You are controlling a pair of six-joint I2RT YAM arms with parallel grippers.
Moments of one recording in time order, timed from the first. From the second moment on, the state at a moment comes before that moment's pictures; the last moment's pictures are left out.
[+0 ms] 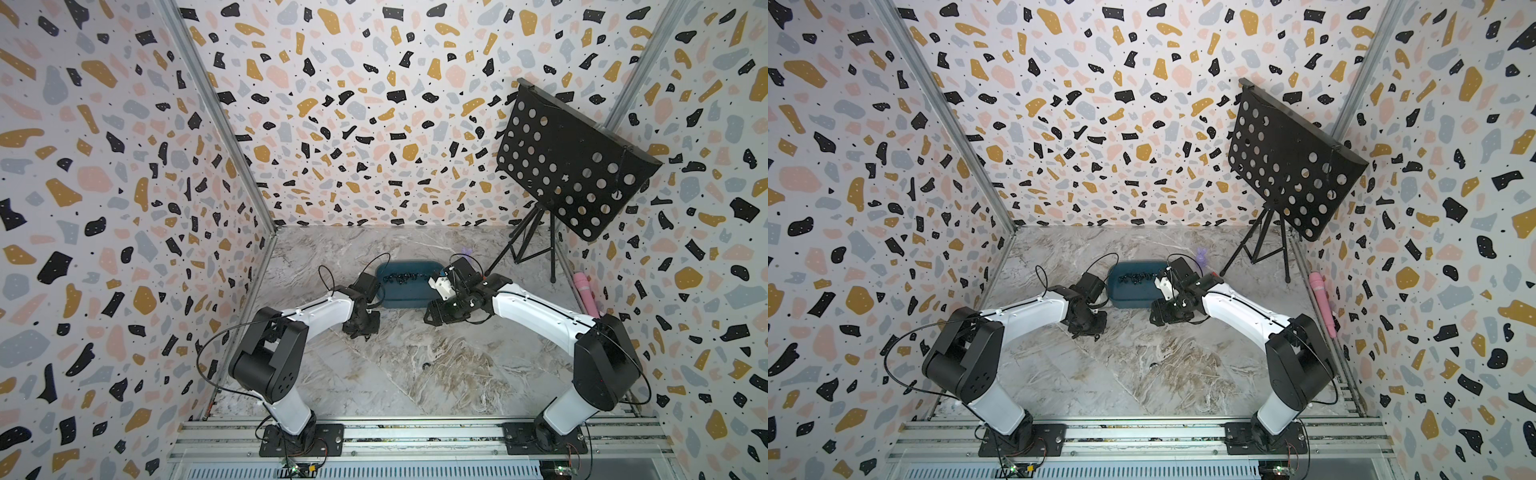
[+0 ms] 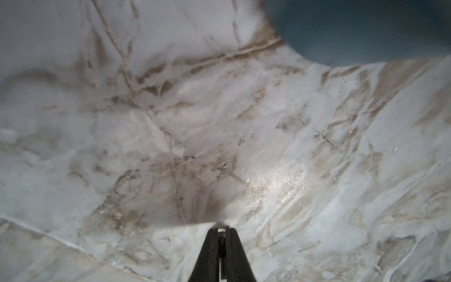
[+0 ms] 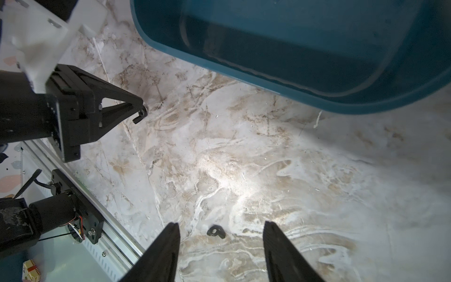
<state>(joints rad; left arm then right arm) -0.46 1.67 0.99 -0.67 0.03 -0.36 0.66 1.62 1.20 -0.69 -0.34 0.35</state>
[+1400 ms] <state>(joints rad) -0.99 1.68 1.00 -0.58 0.15 -0.23 0.60 1.07 0.74 -0.82 -0.01 0.58</state>
